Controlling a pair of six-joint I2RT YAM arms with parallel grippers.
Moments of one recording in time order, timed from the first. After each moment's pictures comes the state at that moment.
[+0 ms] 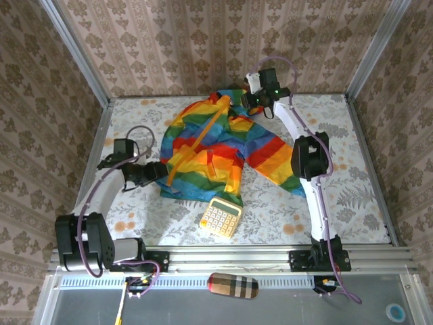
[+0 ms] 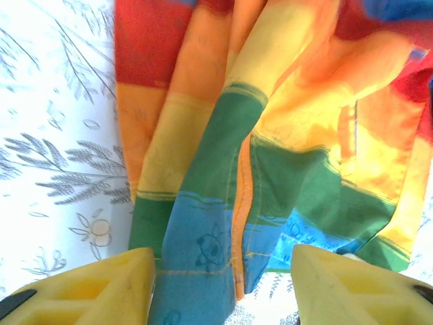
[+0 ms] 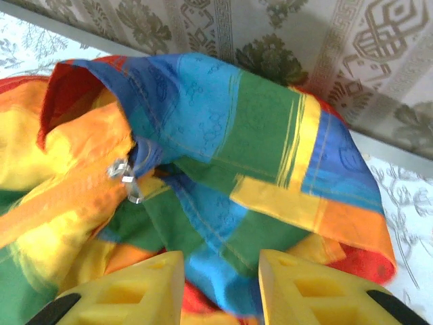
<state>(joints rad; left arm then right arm) 0.00 1.26 0.84 -0.69 0.47 -0.27 0.22 2.46 2.34 -0.59 -0.20 -0.10</state>
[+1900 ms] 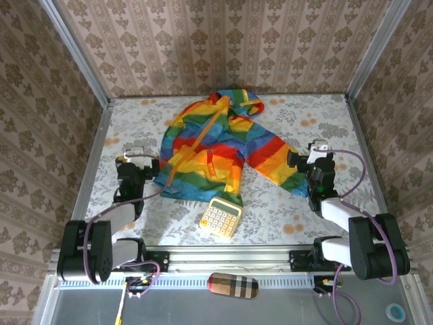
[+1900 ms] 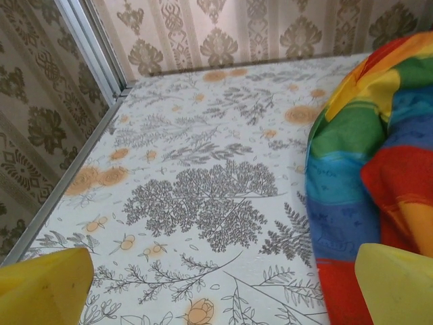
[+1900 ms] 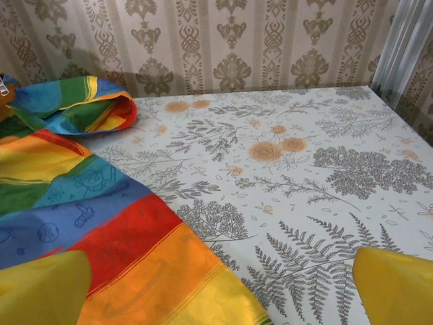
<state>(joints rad) -0.08 1.22 0.27 0.67 -0.14 0.11 0.03 1.22 0.30 0.69 0.14 0.06</state>
